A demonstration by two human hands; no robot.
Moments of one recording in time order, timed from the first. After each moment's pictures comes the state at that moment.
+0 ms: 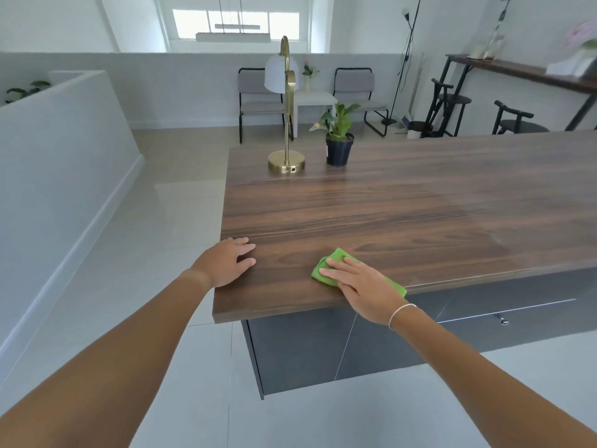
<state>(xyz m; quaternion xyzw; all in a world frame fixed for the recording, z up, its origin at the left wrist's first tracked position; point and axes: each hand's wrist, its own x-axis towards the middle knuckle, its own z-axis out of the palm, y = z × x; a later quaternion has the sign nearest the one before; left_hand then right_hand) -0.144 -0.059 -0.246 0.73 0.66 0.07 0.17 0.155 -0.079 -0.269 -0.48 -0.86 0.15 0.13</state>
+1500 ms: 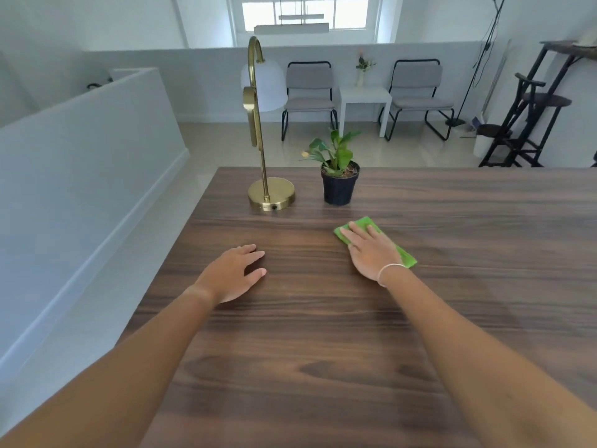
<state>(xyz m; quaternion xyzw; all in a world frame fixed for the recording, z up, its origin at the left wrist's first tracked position) -0.043 0.112 -0.246 0.66 0.73 0.09 0.15 0.217 0.239 -0.266 -0.52 -0.85 0.10 0.02</state>
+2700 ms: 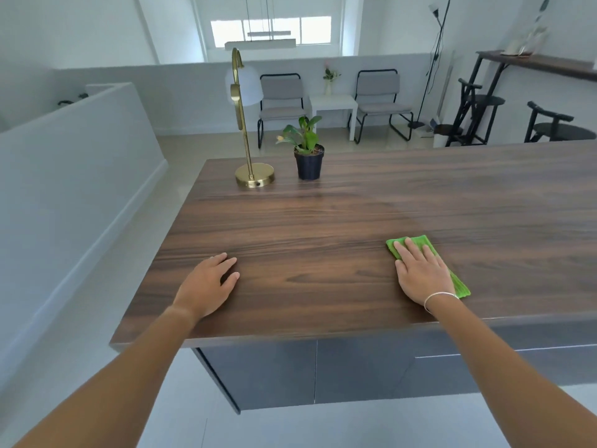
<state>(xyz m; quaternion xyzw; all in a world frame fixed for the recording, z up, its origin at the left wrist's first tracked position) -0.012 -0.037 -0.256 0.64 0.75 0.14 0.10 0.362 0.054 -0.269 -0.69 -0.72 0.08 0.07</state>
